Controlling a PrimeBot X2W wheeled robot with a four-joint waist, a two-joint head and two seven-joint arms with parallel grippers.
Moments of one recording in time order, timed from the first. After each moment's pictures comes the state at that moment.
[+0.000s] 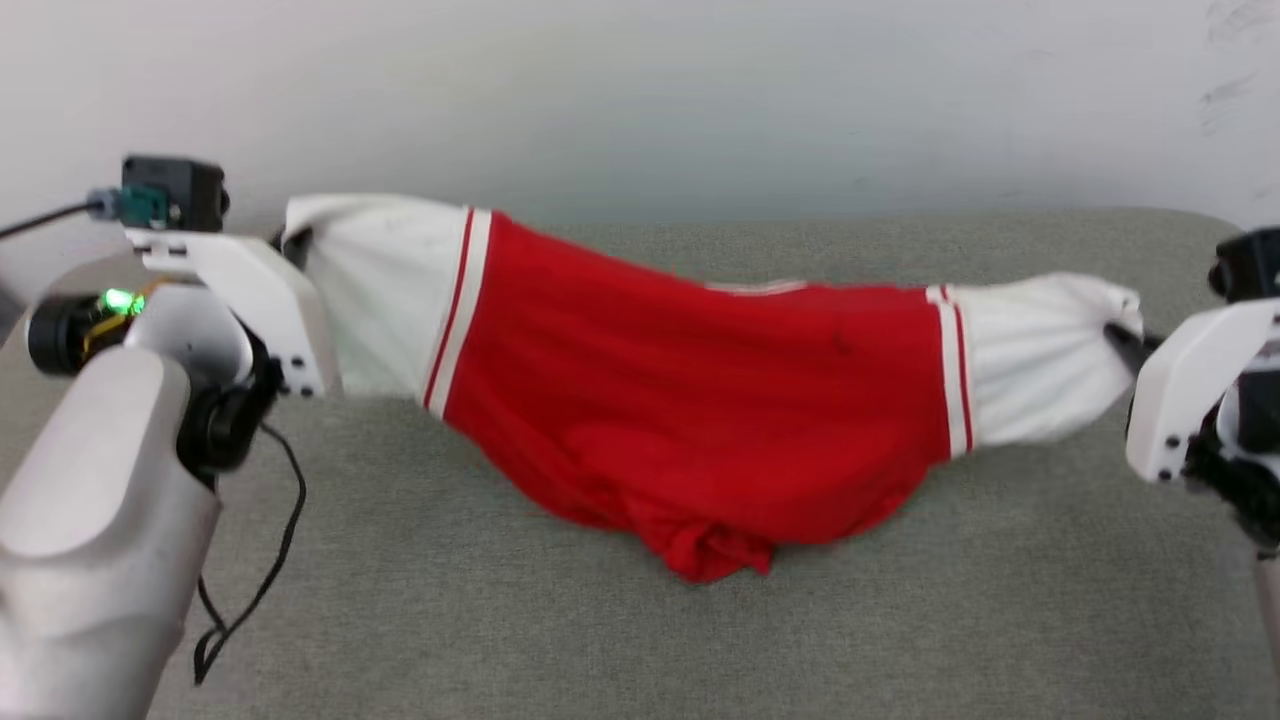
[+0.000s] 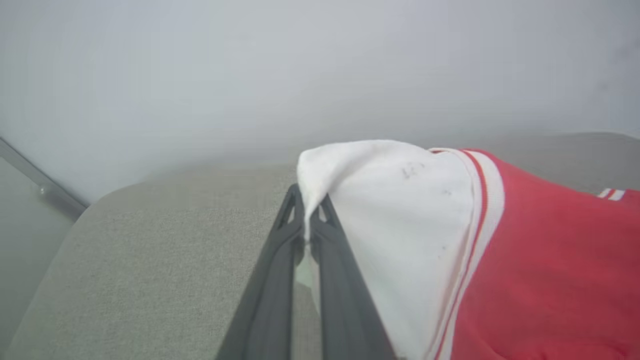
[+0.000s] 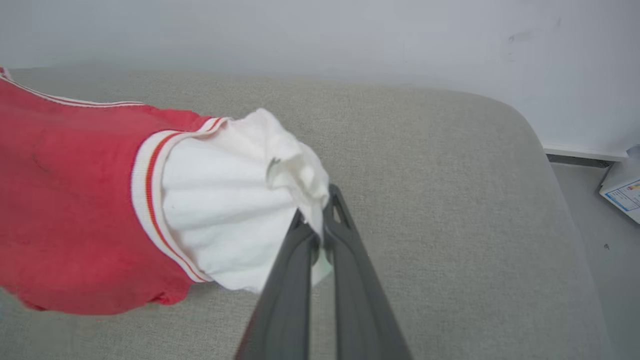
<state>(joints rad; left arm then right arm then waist) -0.70 0.49 -0.39 0.47 -0.64 0.03 0.32 -0.44 -0.33 0.01 0.23 0.35 0.13 0.65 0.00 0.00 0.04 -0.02</state>
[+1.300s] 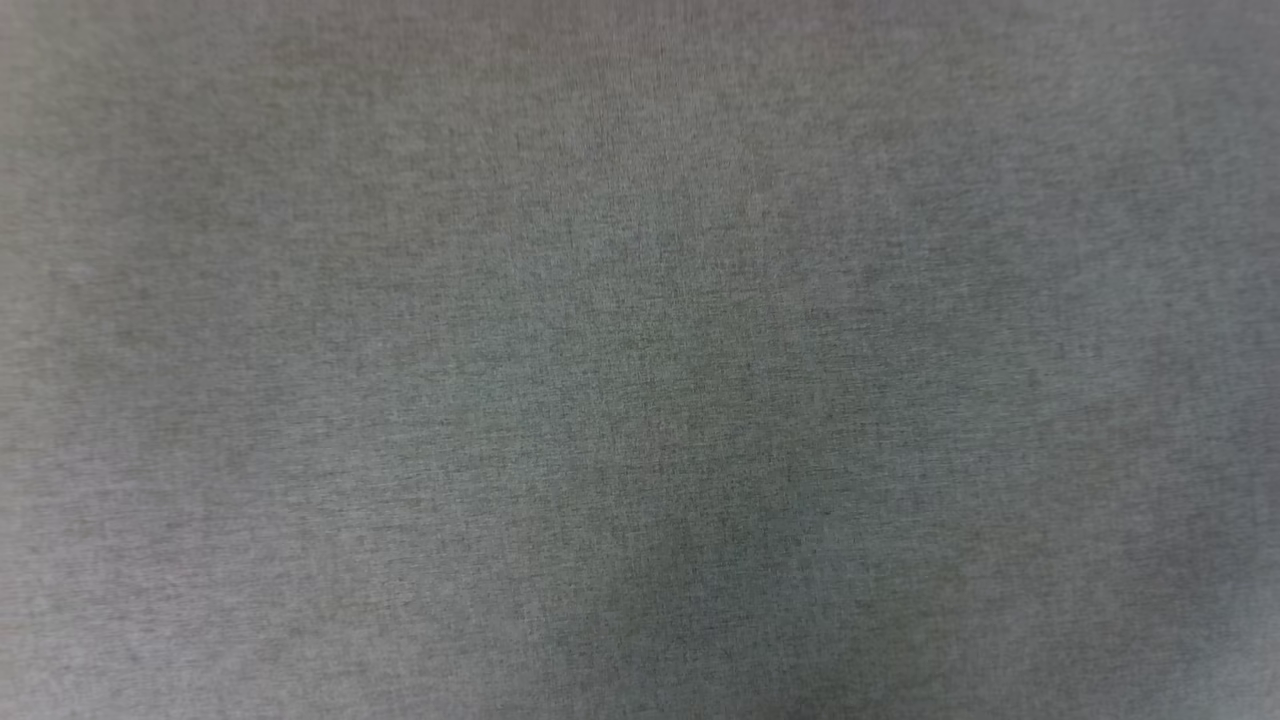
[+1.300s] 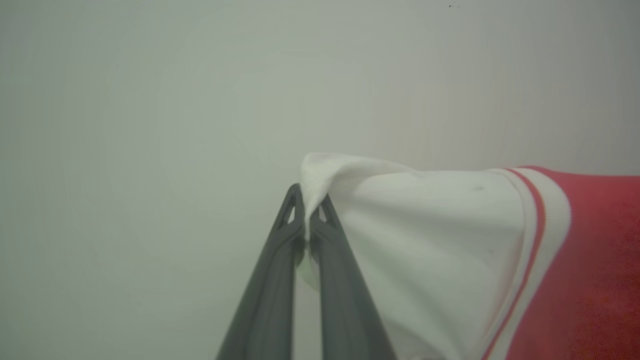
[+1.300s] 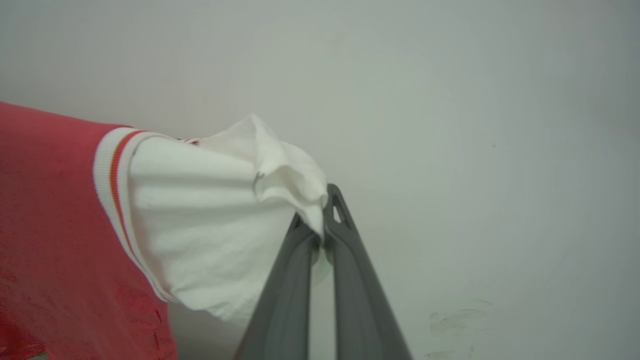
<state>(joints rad) -1.57 0.51 -0.30 0.68 -0.49 0.05 -0.11 -1.58 -0.45 0.21 0.63 0.28 0.13 0.11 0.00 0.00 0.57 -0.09</state>
